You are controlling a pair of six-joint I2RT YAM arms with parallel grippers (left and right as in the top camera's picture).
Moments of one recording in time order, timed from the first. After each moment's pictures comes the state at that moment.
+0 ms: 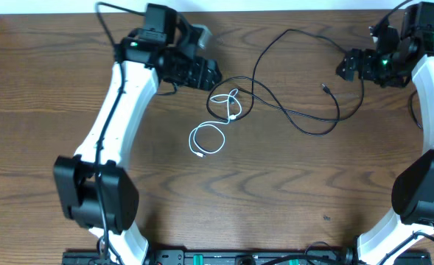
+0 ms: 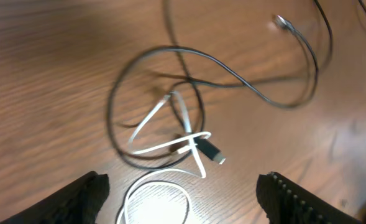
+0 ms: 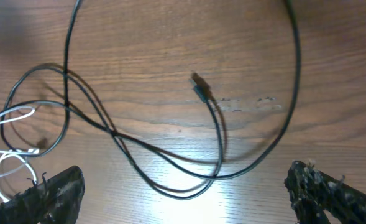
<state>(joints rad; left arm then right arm) -0.22 1.88 1.70 -0.94 0.49 0.11 -0.16 1.89 1.74 -1.05 -0.31 -0.02</state>
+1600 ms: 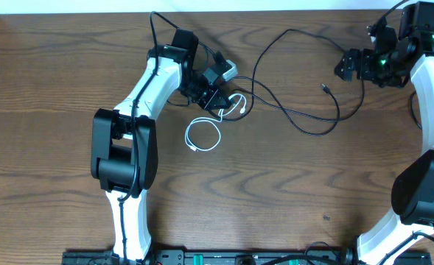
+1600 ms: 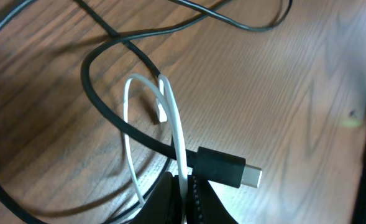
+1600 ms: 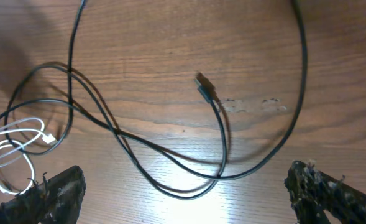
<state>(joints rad) -0.24 2.16 1.71 -0.99 0.72 0.55 -0.15 1.89 1.74 -1.05 -0.32 -0.02</state>
